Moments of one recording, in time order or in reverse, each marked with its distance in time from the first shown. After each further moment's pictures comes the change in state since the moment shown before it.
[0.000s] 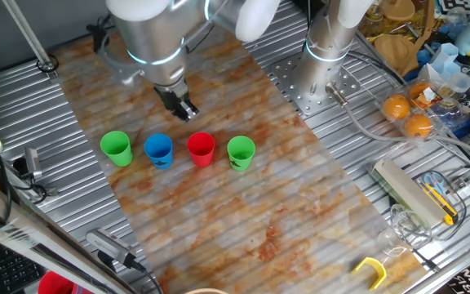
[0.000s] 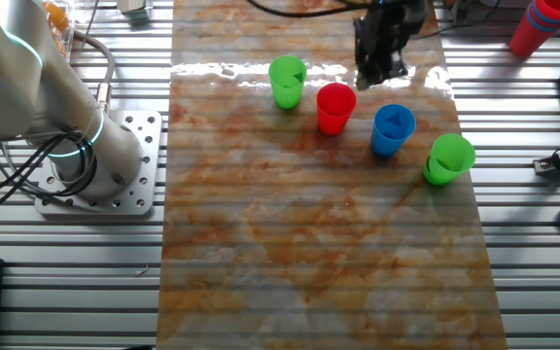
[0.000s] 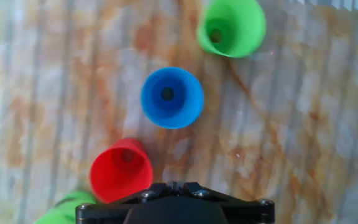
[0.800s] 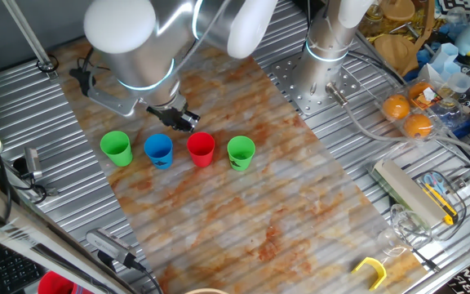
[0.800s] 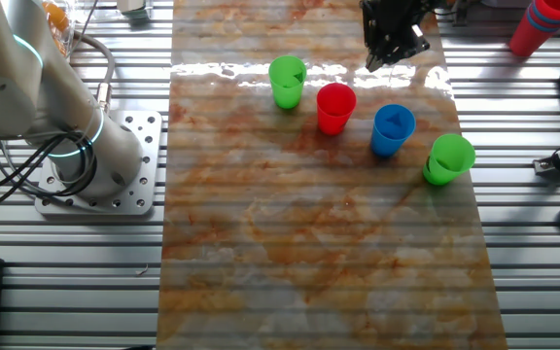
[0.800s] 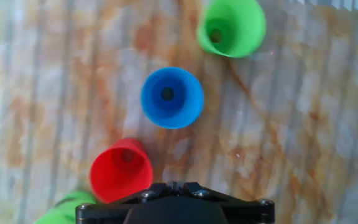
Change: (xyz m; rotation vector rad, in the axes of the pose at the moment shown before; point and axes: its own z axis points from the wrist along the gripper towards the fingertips) arm -0.018 0.015 -0.012 0.014 0.058 -0.213
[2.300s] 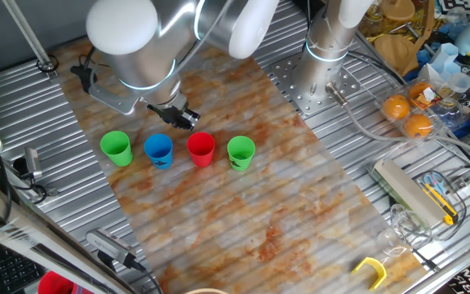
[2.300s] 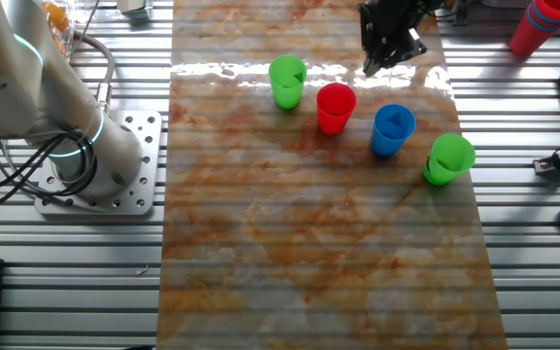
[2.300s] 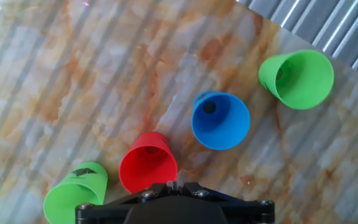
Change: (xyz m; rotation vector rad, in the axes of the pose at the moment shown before) arm 0.004 -0.004 0.002 -0.002 -0.005 0.004
